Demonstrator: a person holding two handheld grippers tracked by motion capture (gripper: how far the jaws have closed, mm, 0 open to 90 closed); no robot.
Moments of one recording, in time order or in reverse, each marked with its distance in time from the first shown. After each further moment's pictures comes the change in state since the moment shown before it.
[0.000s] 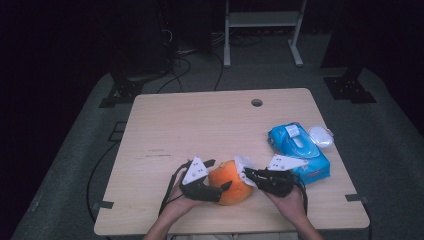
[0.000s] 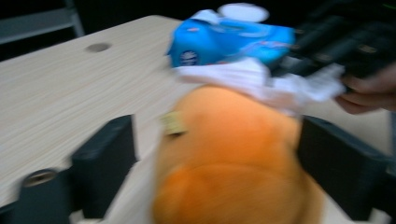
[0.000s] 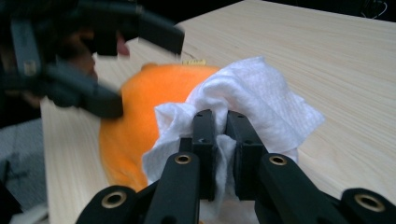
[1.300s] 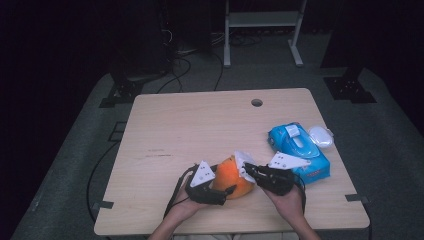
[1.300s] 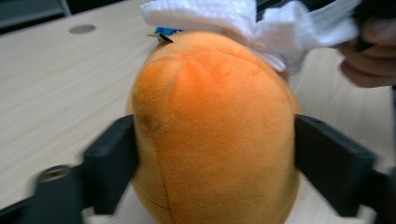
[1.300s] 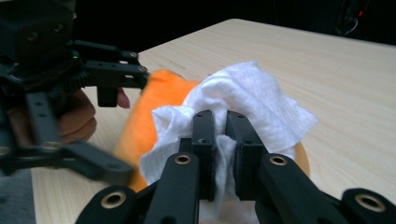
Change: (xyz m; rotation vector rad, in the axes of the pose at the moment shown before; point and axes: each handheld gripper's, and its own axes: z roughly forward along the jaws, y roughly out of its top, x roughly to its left) left arm -0.016 -0.010 0.015 0.027 -0.011 0.067; right arm 0.010 0.012 -0.004 -0.068 -0.067 0.011
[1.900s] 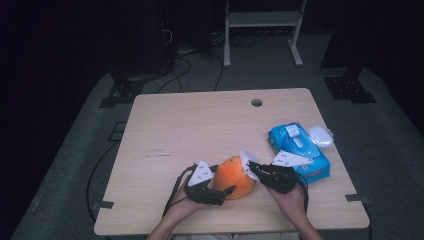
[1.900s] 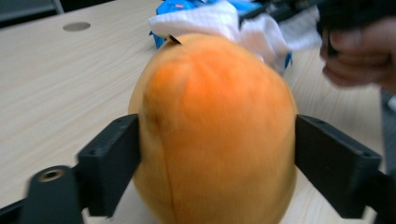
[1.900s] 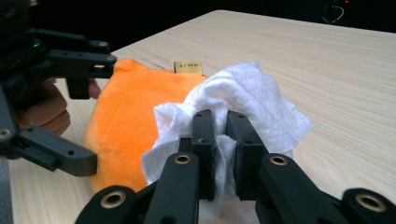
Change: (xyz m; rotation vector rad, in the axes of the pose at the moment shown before) left arm 0.007 -0.001 -0.001 -0.002 -0.049 -0.077; right arm -0.016 -0.009 0.001 0.026 -0.035 0.049
